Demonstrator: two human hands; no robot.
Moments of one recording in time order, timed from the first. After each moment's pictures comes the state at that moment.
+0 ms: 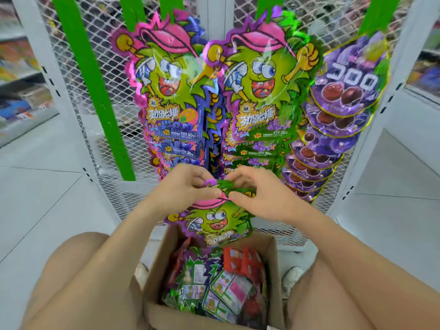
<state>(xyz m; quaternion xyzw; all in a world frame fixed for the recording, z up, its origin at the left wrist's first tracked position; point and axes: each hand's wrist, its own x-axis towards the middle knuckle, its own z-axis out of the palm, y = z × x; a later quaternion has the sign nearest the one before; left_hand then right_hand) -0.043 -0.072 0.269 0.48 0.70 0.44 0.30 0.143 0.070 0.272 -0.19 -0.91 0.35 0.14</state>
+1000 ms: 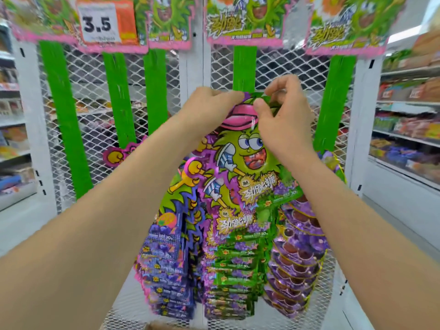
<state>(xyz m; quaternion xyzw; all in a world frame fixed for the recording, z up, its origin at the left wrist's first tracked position) -0.027 0.065 0.569 0.47 0.68 0.56 0.07 0.093 0.162 0.535 -0.21 -0.73 0.15 0.63</state>
